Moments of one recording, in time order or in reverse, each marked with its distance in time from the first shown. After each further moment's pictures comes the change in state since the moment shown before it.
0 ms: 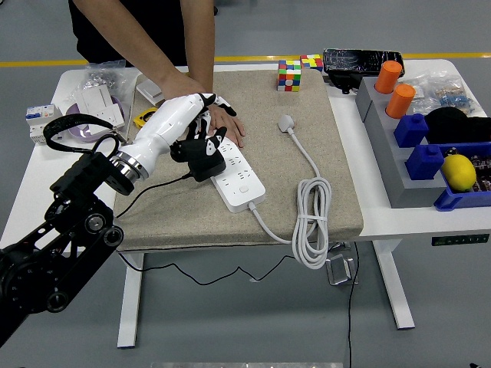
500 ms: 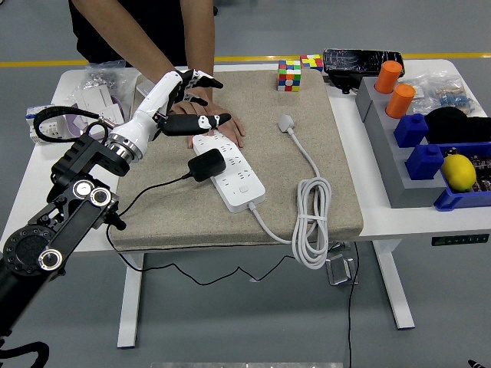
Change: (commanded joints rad) left arm -0.101 -0.051 -0.048 0.220 -0.424 -0.050 -0.012; right arm 0.013 0.001 0.001 0.000 0.002 0.000 0.000
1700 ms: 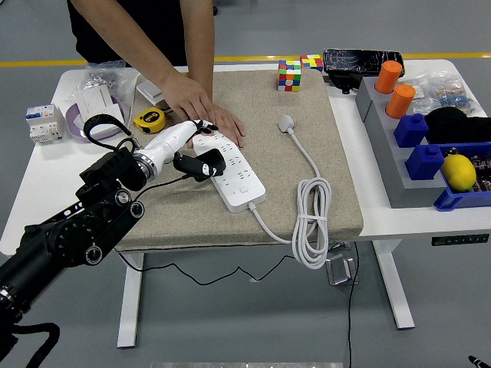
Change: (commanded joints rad) left arm -0.119 -0.031 0.210 0.342 0.416 0.014 0.051; right arm 0.010 -0.003 -0.010 0.000 0.004 0.000 0.000
